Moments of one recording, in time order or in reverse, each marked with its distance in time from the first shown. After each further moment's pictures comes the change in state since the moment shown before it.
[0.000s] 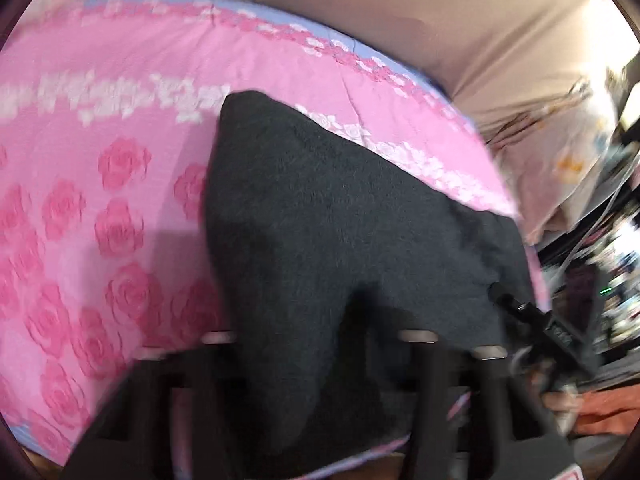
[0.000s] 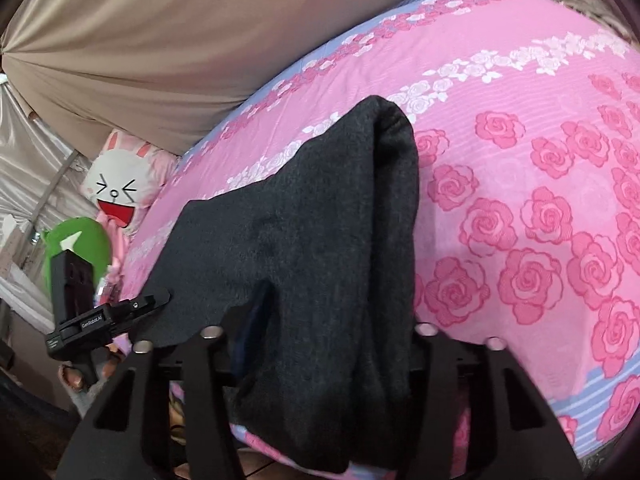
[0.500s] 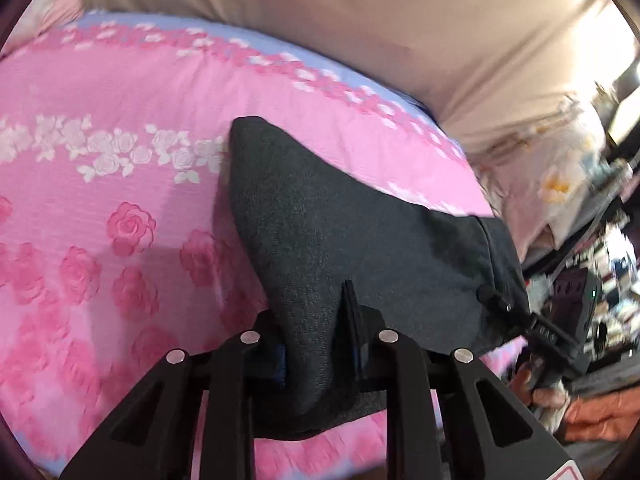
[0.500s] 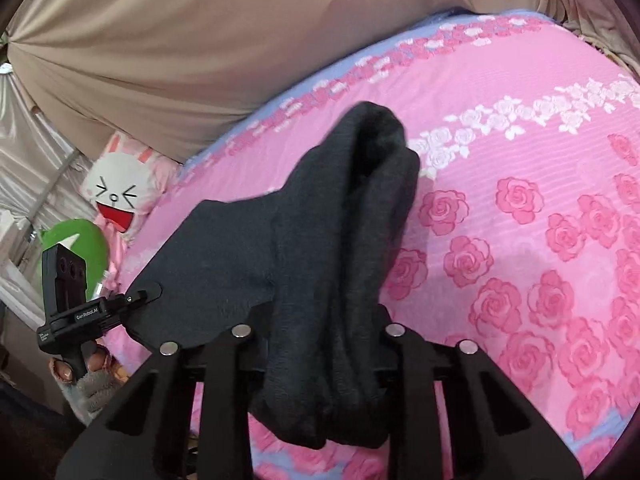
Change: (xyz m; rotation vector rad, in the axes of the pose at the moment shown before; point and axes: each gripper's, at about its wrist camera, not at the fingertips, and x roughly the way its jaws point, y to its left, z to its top) left arm -0.029 0.001 0.022 -0.013 -0.032 -0.094; right arm -0.022 0.016 0.028 -0.044 -0.016 0.030
